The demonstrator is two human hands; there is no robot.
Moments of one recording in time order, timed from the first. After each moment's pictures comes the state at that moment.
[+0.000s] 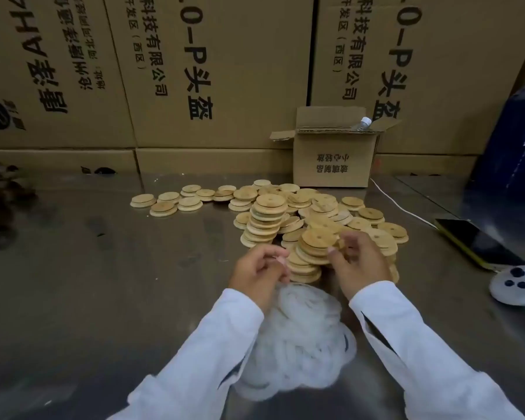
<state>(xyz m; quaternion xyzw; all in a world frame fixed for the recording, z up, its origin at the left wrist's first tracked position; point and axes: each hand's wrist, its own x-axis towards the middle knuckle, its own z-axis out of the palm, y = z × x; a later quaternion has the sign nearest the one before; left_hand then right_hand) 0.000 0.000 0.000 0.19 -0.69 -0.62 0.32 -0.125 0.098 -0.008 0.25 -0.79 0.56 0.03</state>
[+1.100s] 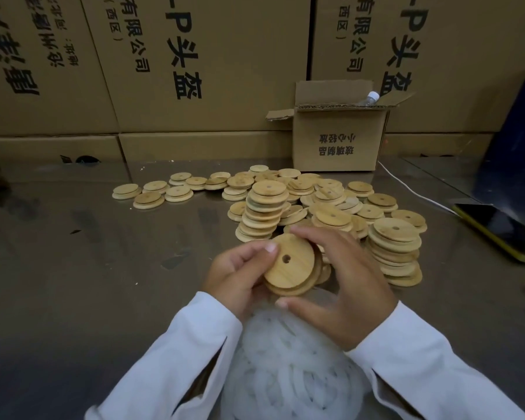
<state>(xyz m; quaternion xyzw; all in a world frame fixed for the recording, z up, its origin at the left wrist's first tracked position) -0.003 -0.028 -0.009 0.12 -0.56 -0.77 0.27 -0.089 0.096 0.003 0.58 -0.68 0.42 0.15</state>
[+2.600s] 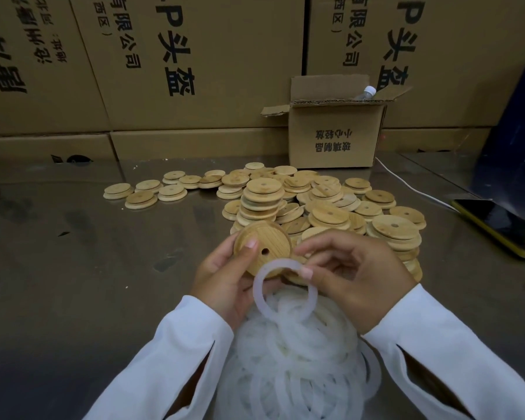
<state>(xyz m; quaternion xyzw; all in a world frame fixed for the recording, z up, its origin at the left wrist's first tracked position) -0.005 -0.033 -0.009 0.15 -0.48 -0.82 0.28 -0.097 0.100 0.014 0.46 -0.69 0.56 -0.08</state>
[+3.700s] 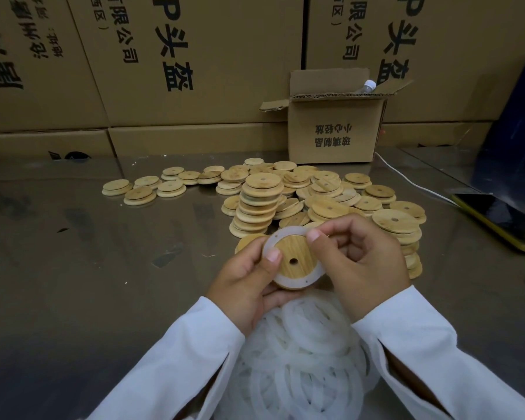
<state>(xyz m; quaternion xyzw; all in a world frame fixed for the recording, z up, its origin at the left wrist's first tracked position) -0.004 -0.019 -0.013 0.07 -0.56 -0.80 0.20 -0.090 0.088 0.006 0.33 -0.66 0.68 0.02</state>
